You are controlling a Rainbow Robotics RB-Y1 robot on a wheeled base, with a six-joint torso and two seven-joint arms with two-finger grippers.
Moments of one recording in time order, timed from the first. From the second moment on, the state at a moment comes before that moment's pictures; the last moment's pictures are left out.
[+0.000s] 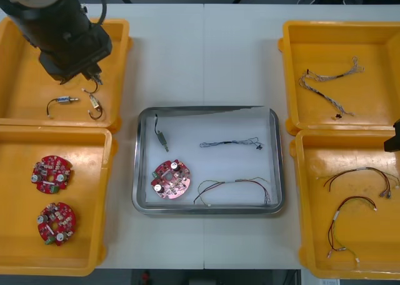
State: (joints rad) right arm -0.24 -0.89 -0.23 -2.12 -0.92 1.92 1.07; left arm -1.05 0.86 -0.49 -1.64 0.96 1.79 -0.13
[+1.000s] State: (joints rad) right arm -0.24 -0.89 -0.23 -2.12 -0.92 1.92 1.07; left arm -0.92 0.43 -0.59 -1.80 0.47 1.91 -0.03
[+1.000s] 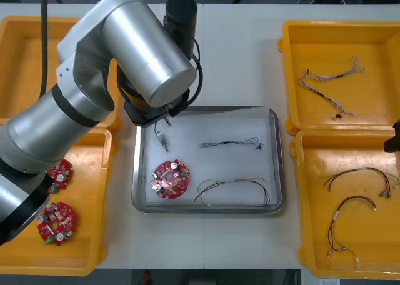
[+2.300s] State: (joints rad) right arm -0.24 -0.89 -0.23 -2.12 -0.92 1.92 1.07; left arm -0.83 0.32 -0.76 -1.53 0.29 1.67 -0.03
